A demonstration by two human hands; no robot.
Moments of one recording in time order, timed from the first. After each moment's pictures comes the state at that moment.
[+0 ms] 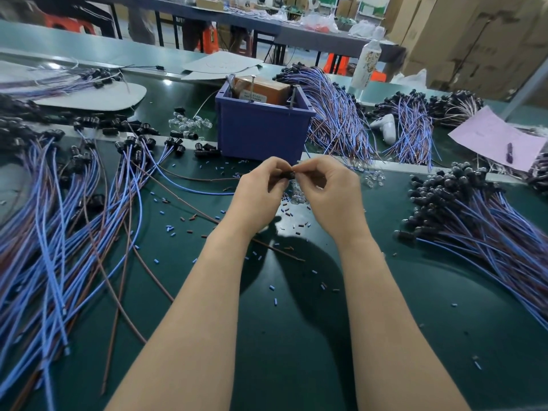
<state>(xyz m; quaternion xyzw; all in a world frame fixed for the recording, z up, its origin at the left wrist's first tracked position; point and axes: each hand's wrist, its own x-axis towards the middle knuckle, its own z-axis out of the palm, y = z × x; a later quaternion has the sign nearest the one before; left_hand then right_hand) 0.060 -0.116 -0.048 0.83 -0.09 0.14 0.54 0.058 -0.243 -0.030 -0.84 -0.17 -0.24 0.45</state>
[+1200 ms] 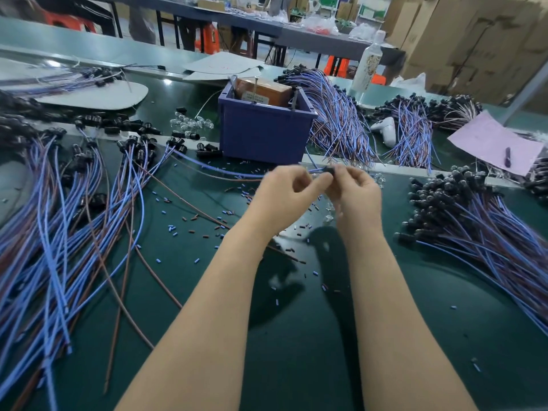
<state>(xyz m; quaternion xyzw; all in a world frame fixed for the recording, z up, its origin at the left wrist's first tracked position) 0.052 -0.135 -0.033 0.83 -0.12 0.12 0.53 0.071 -0.254 -0.032 -0.57 0.07 -0.14 0.80</state>
